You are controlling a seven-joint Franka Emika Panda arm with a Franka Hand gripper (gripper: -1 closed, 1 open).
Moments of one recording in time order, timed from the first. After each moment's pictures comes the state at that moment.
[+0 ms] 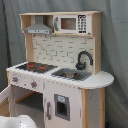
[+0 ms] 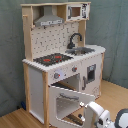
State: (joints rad) arm -0.64 -1.06 2.08 -1.84 -1.11 2.05 1.38
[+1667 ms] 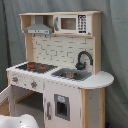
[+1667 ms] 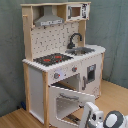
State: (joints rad) arm -0.77 -1.09 2.18 -1.89 -0.91 2.06 1.85
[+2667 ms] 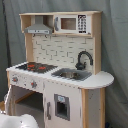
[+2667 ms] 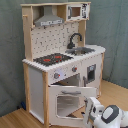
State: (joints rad) arm -0.77 -1.05 2.17 -2.10 -0.79 2.08 1.88
